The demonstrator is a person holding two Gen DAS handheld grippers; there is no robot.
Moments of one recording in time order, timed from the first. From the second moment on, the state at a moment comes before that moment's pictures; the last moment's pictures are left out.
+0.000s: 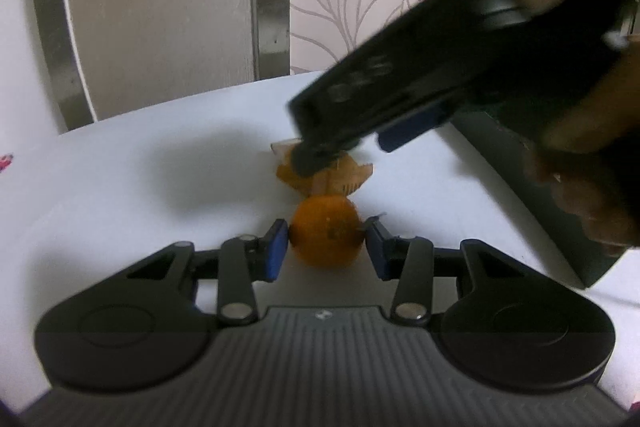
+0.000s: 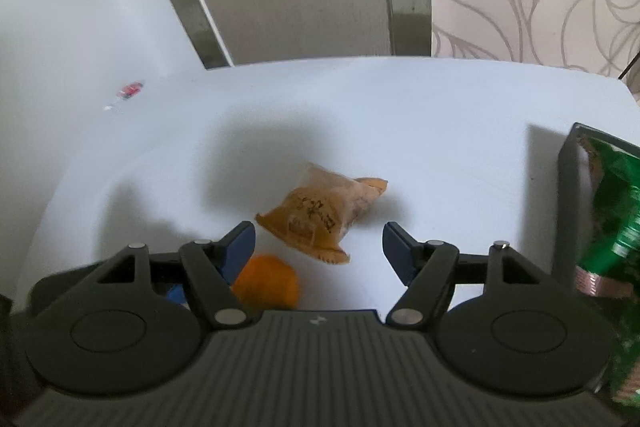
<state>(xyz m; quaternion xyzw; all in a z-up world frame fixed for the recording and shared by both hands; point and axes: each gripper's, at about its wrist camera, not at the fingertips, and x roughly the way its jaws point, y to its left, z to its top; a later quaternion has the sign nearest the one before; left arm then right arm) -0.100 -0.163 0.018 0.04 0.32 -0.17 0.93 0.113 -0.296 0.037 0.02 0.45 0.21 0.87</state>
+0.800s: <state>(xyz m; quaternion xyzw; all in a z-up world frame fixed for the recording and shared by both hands) -0.081 -0.162 0.007 0.04 0.33 -0.19 0.92 0.095 -0.321 0.047 0.03 0.43 0.20 0.88</state>
